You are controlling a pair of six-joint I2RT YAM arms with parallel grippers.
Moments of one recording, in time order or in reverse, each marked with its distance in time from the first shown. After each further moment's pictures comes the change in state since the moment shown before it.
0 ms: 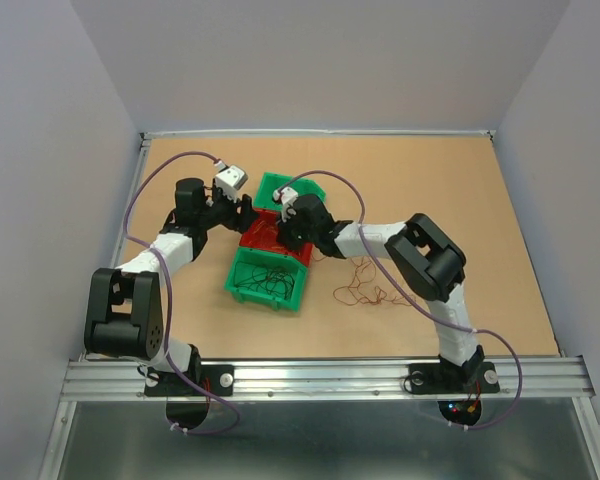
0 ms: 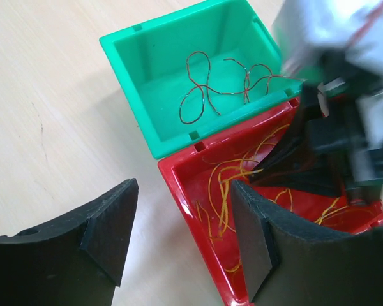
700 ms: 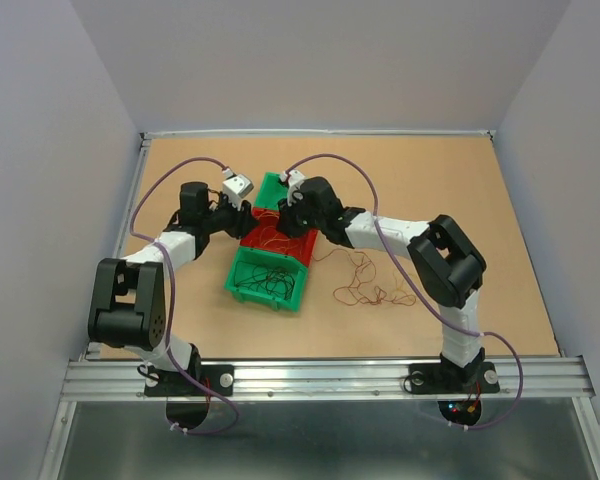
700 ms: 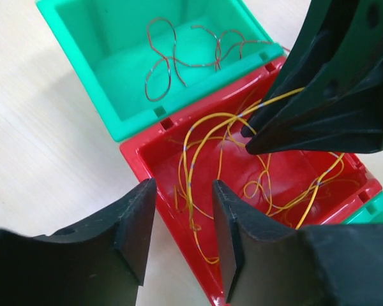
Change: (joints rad) left arm 0.000 0.047 -0.002 -0.046 0.106 0.054; right arm -0.033 -0.082 0.032 -0.090 -0.098 0.096
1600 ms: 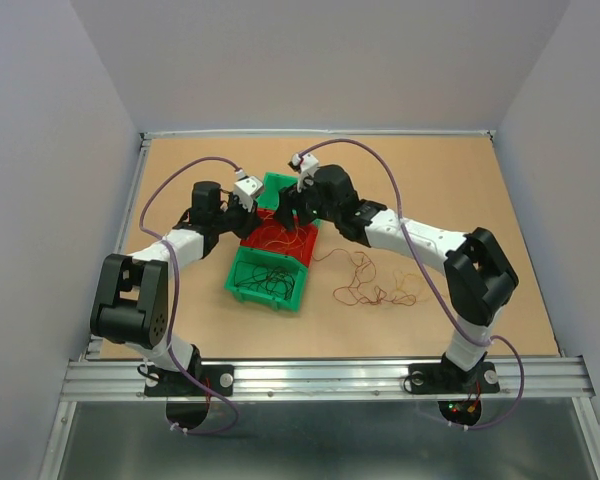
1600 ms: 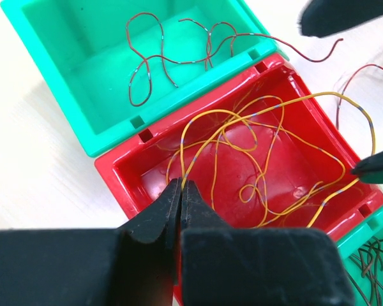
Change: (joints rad) left arm -0.069 0.034 0.024 -0.034 -0.078 0.026; right arm 0.000 -0.195 -0.024 -0.044 0.036 0.017
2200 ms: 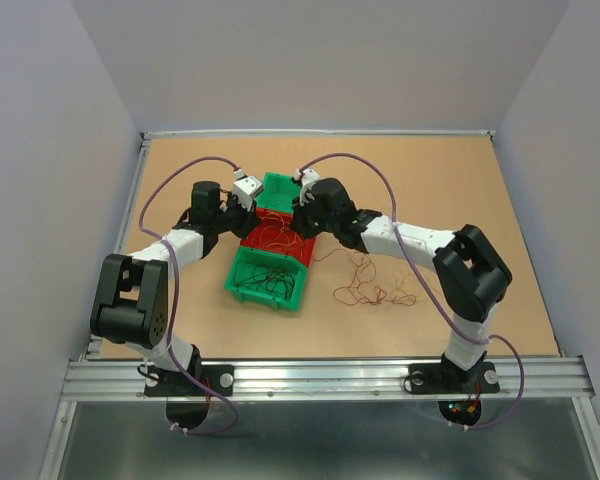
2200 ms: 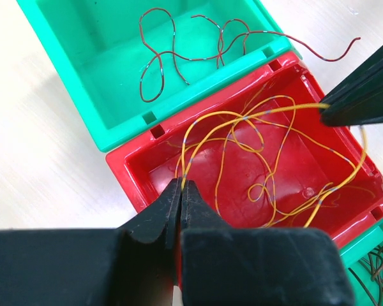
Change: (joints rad) left arm -0.001 0.000 0.000 0.001 -0.030 -0.001; right arm 0.000 0.011 -0.088 -0.021 0.060 0.014
